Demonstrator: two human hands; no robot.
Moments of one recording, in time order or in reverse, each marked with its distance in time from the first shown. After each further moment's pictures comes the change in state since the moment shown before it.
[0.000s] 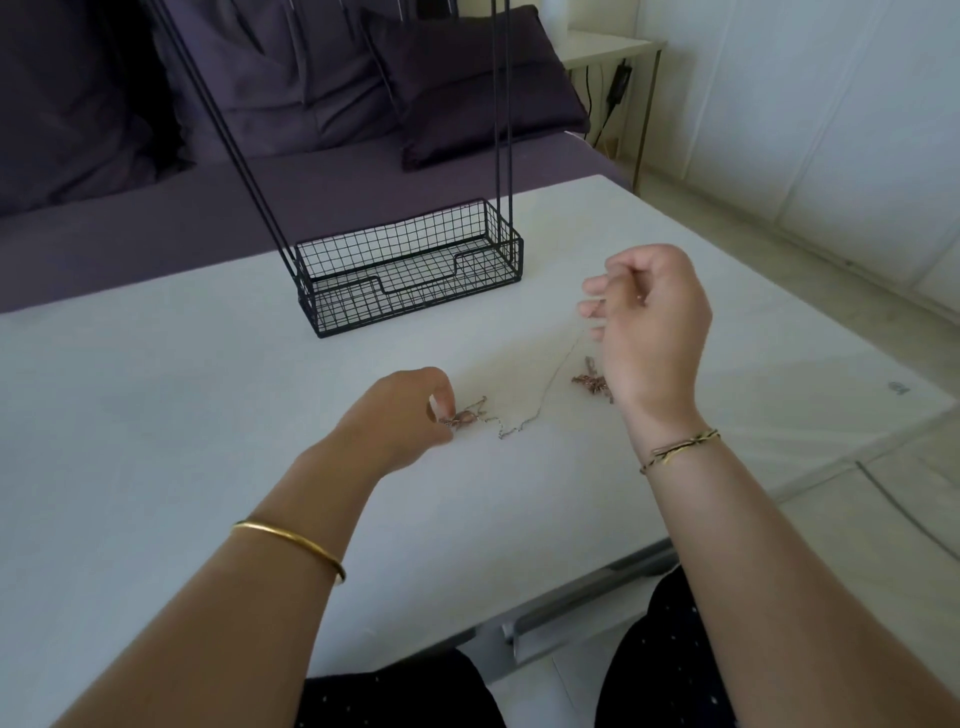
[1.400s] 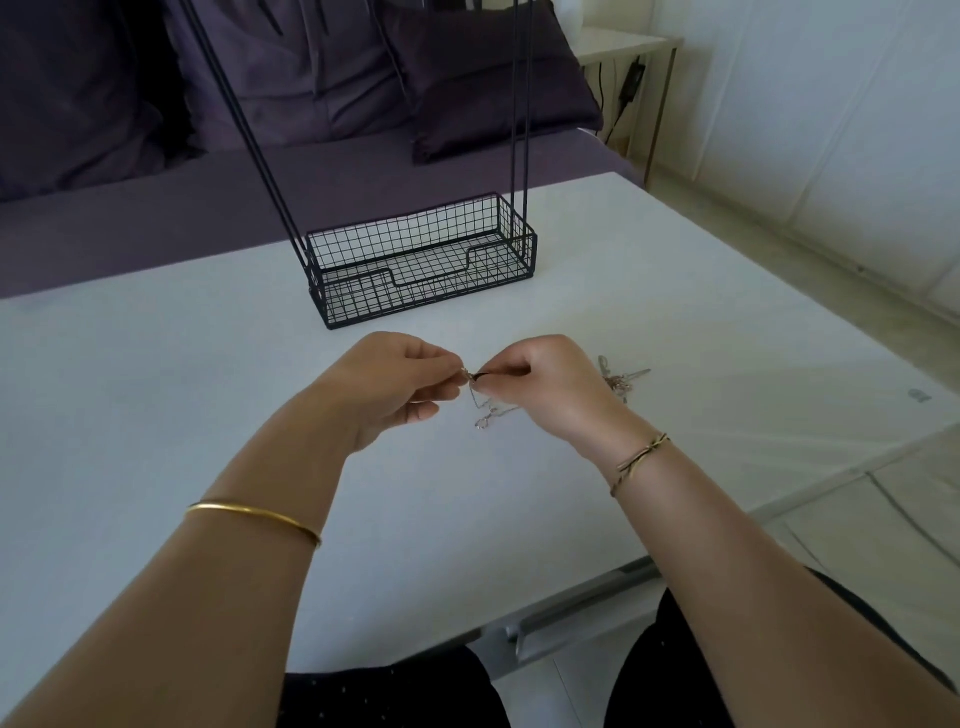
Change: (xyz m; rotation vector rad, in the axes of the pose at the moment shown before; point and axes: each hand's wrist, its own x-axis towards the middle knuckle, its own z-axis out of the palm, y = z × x) left_hand -0.003 0.007 -0.025 -0.827 -0.024 -0.191; right_hand -0.029 0.006 0.029 -0.242 -0.834 0.046
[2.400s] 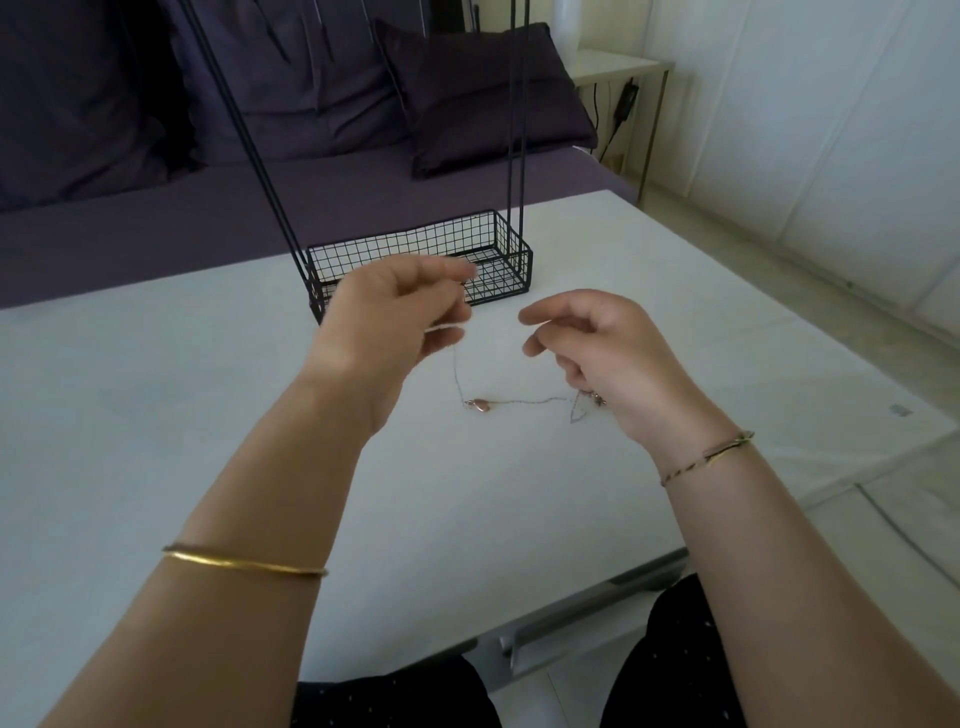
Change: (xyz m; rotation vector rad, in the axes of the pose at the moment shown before) left_hand -0.026 0.042 0.012 -0.230 0.144 0.412; right_hand -0.013 -0.021 -0.045 0.335 0.161 0.039
